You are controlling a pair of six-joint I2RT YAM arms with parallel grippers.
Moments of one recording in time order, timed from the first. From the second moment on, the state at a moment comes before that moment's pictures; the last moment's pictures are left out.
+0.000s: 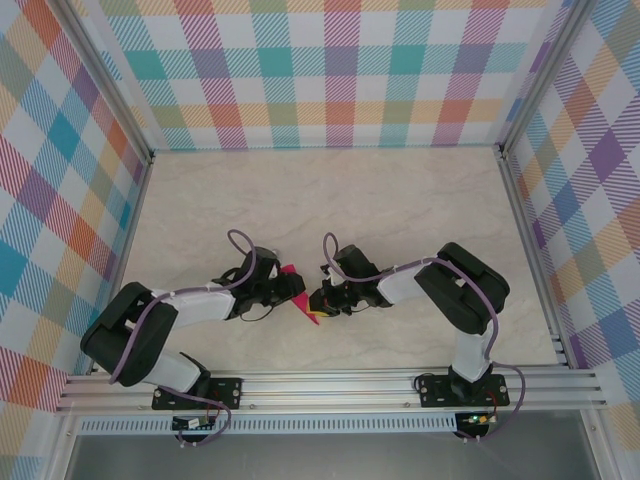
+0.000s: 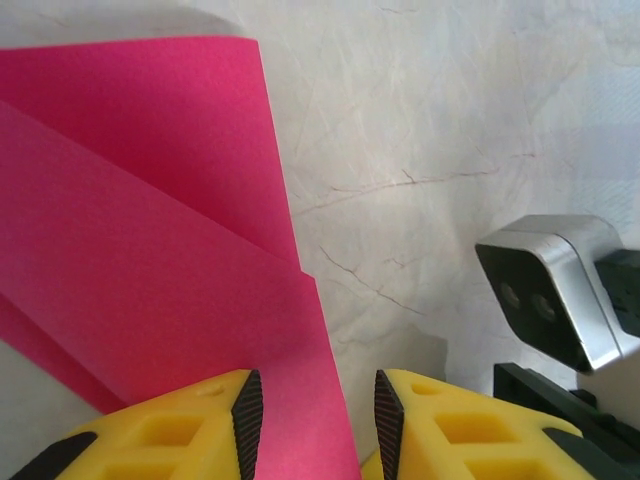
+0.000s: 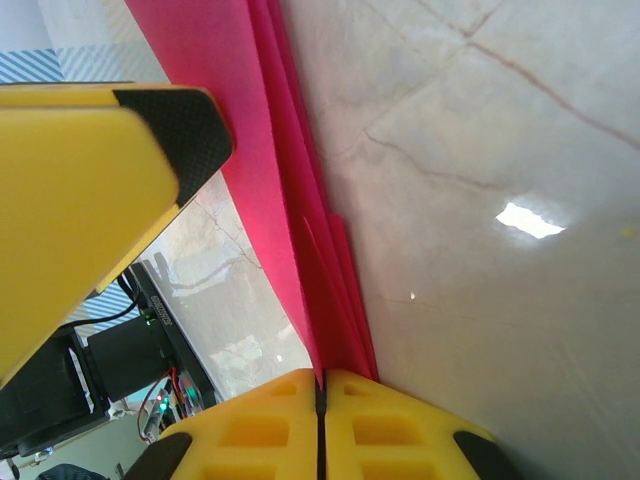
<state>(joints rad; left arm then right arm) -0.58 1.45 0.51 0.10 0.25 -0.93 0.80 1.87 0.76 0.26 -0.72 0.99</state>
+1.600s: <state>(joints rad) -0.58 1.52 0.54 0.10 0.26 -0.89 0.81 1.80 0.83 -0.12 -0.66 0.82</state>
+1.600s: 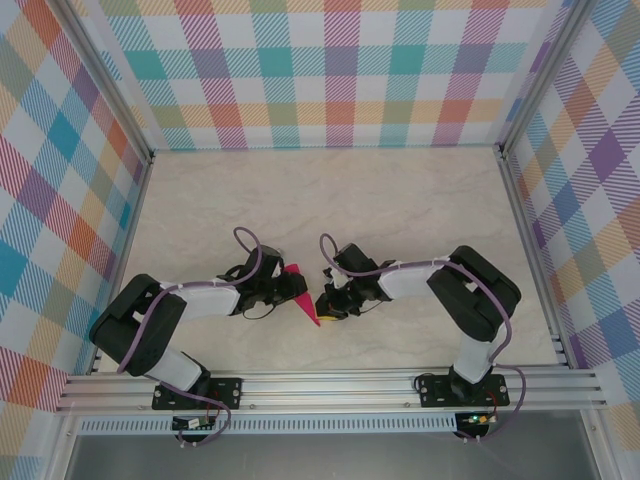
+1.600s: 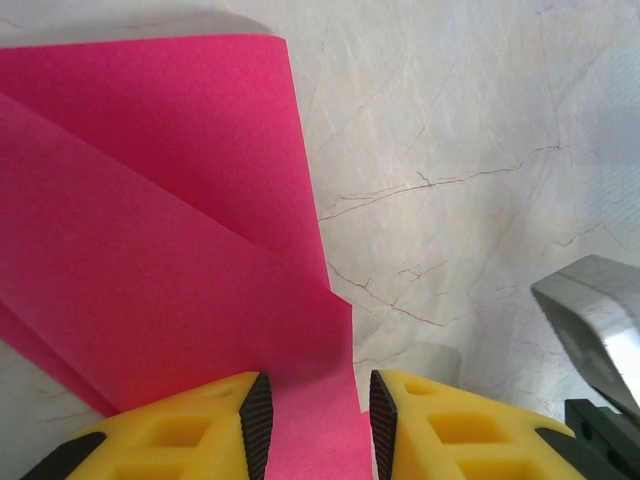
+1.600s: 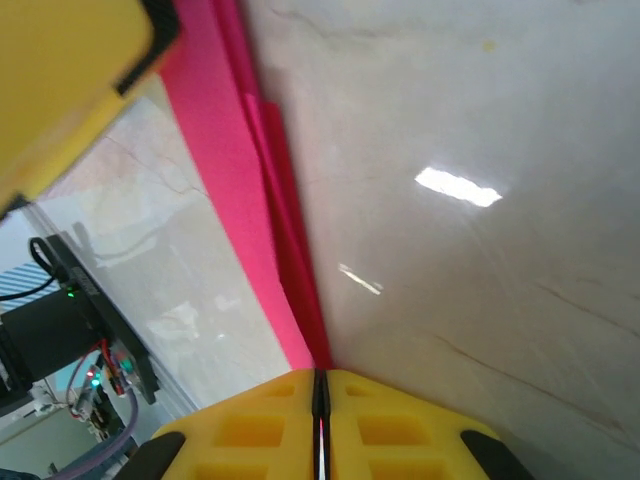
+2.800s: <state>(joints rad) -0.57 1.52 0.56 0.07 0.27 -0.89 0.82 1.84 0.88 -0.09 -0.71 0.85</state>
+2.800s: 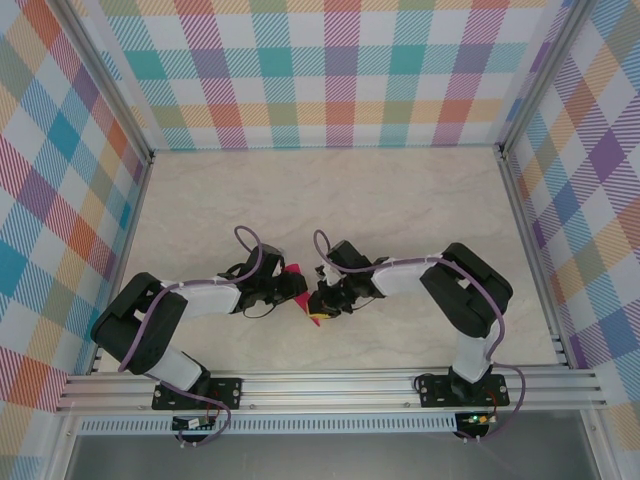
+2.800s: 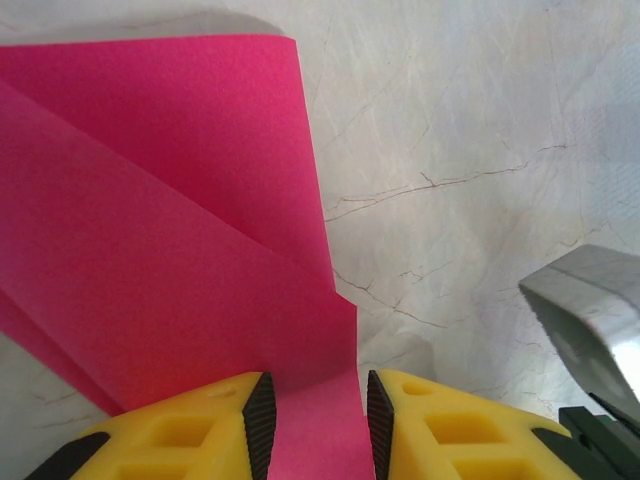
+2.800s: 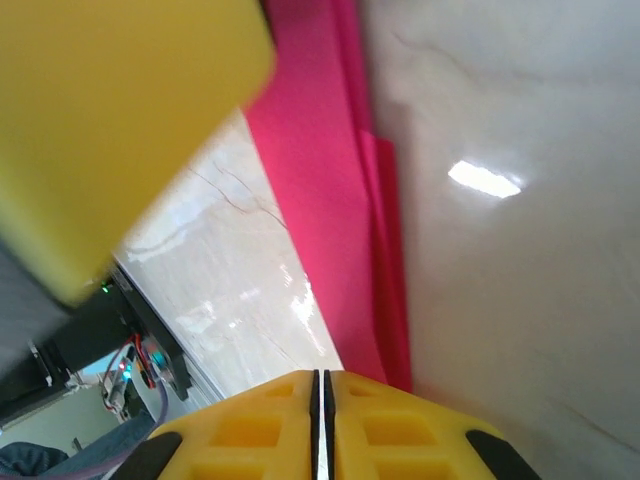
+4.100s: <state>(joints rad) -0.57 1.54 0.59 0.05 0.28 -0.87 0.83 1.88 0.95 -0.14 -0.65 0.91</state>
